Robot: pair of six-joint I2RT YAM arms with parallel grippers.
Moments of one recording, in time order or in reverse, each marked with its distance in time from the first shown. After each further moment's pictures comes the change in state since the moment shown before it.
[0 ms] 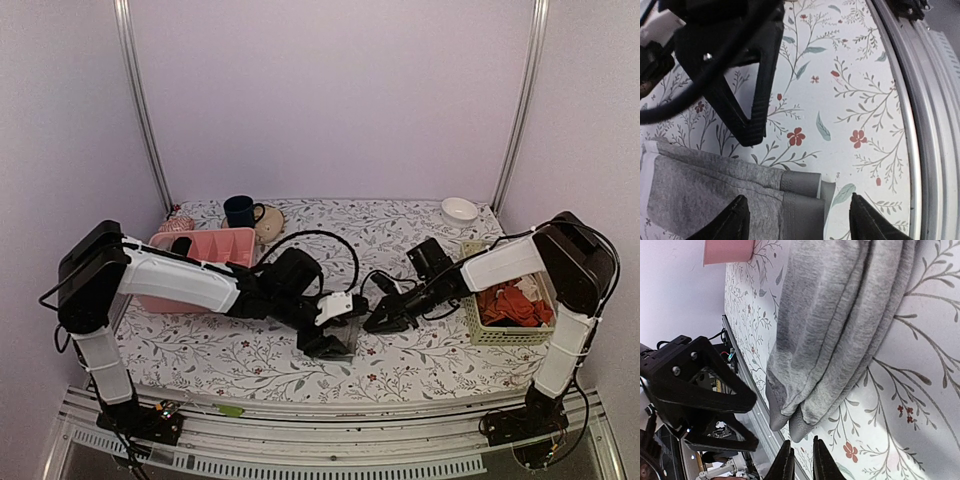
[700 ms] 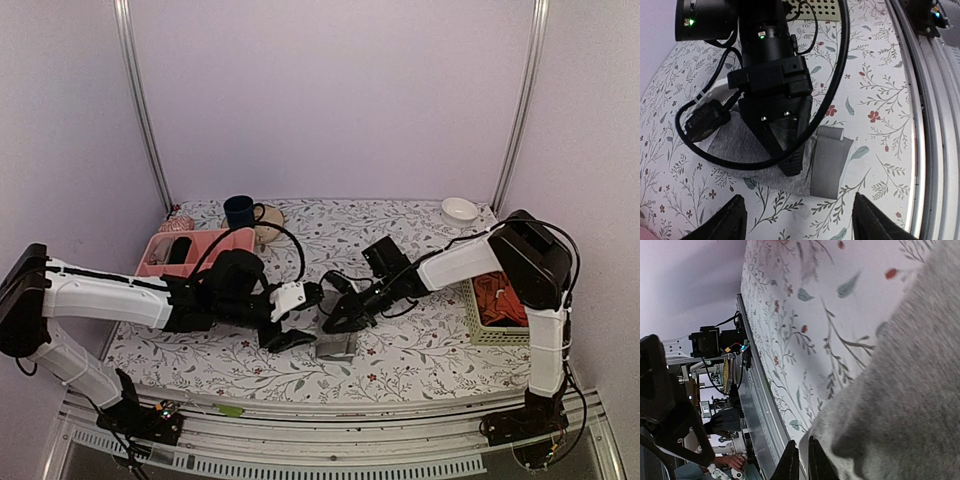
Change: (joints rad) left arm 0.038 -0.404 -0.327 0.129 -0.175 -0.053; right arm 0.146 0.218 0.285 0.050 -0.061 0.039
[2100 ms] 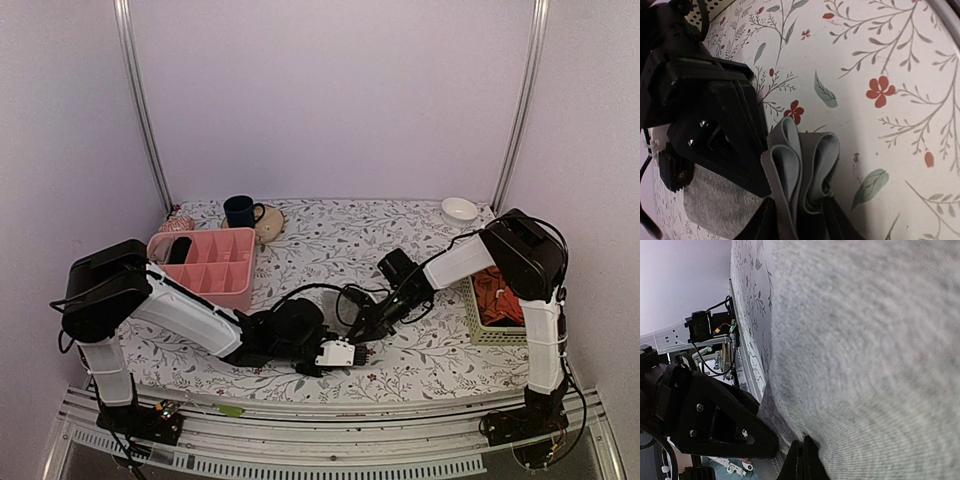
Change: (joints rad) left arm -0.198 0.437 0.095 0.268 -0.275 0.380; right arm -0.099 0.095 -0.028 -0.202 -0.089 -0.251
